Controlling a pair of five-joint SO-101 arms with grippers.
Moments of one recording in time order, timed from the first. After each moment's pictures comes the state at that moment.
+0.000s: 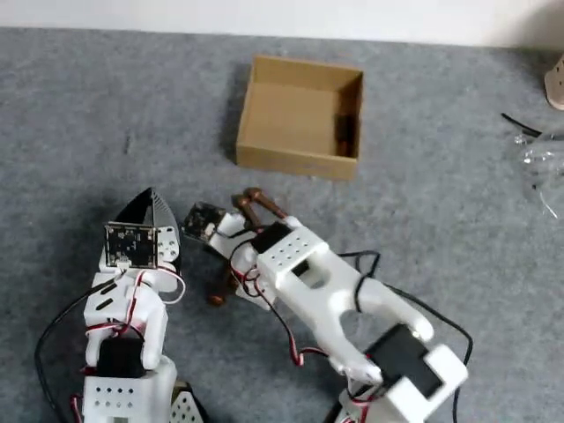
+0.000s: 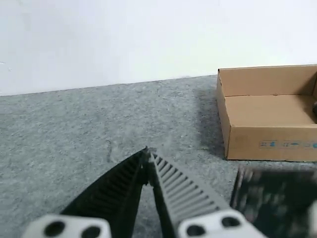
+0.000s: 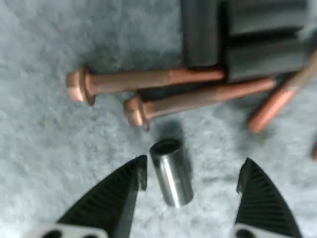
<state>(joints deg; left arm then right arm) -3.5 -103.7 96.0 28.2 -1.4 -45.7 -1.1 33.9 56.3 27.2</state>
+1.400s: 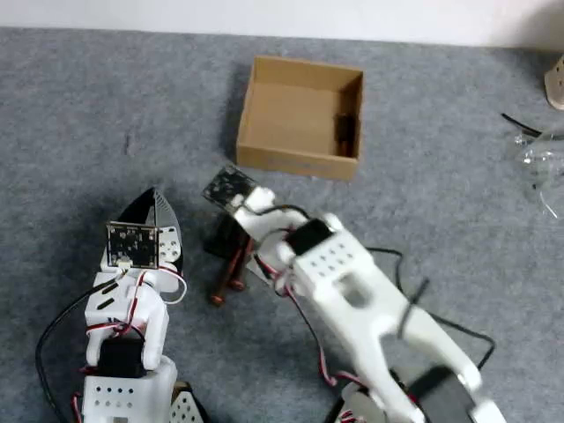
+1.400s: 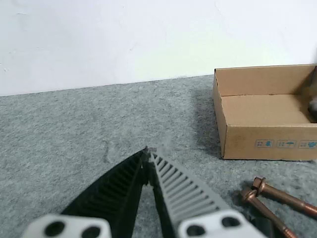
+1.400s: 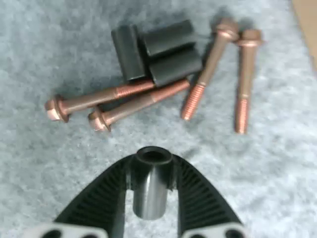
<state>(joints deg) -3.3 -103.7 96.0 28.2 -1.2 -40.4 -23.2 39.2 56.0 21.1</state>
